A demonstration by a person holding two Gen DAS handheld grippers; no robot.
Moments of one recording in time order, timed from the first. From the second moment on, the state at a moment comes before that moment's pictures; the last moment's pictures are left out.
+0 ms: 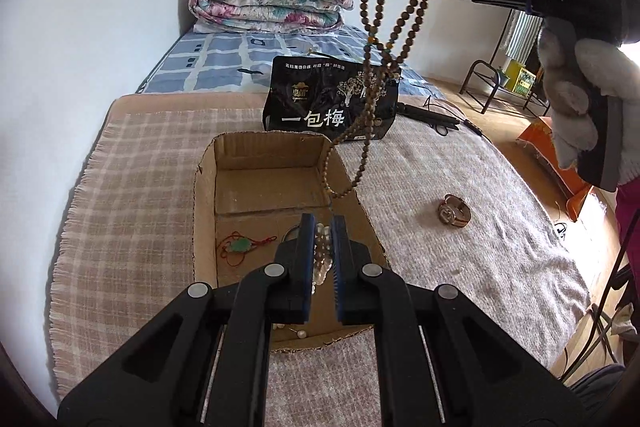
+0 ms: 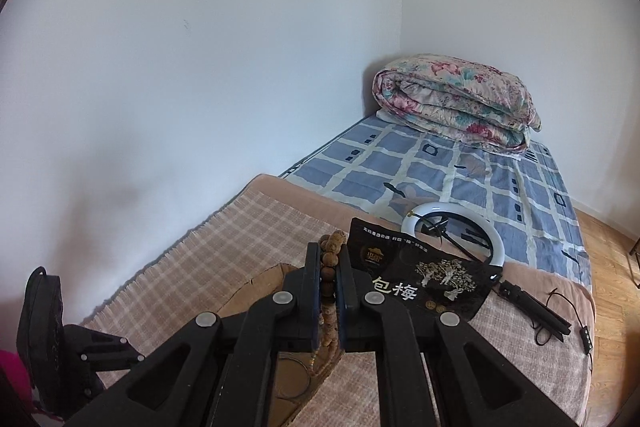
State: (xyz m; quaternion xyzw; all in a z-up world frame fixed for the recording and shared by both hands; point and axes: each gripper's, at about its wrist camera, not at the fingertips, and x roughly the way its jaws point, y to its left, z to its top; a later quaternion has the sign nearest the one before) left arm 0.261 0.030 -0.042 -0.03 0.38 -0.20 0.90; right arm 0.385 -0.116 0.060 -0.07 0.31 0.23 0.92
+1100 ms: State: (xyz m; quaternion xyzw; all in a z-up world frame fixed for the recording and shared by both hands) left arm 0.274 -0.005 -0.102 -0.02 0.43 -0.22 0.88; right arm 0.451 -0.089 -0.072 -0.02 0.41 0.24 0.88
